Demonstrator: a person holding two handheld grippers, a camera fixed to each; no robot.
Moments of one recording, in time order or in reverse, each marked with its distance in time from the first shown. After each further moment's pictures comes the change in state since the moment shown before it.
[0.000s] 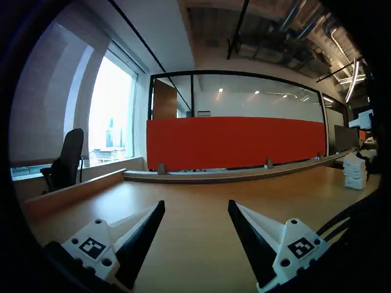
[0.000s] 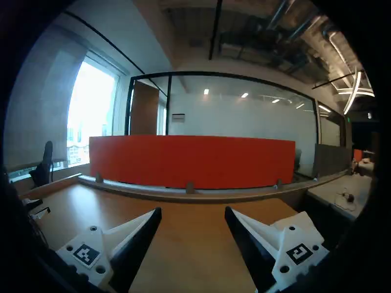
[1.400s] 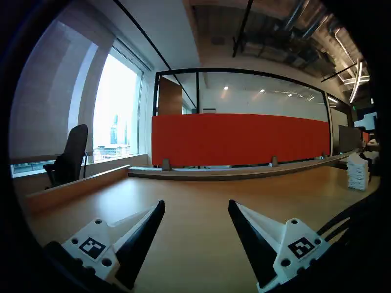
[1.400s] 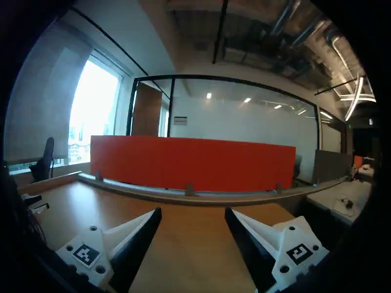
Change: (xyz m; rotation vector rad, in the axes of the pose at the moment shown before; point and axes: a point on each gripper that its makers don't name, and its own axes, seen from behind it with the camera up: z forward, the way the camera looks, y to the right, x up) left arm -0.014 -0.005 0.003 0.035 -0.015 -0.014; right arm 0.004 0.002 -0.005 0.005 0.032 -0.041
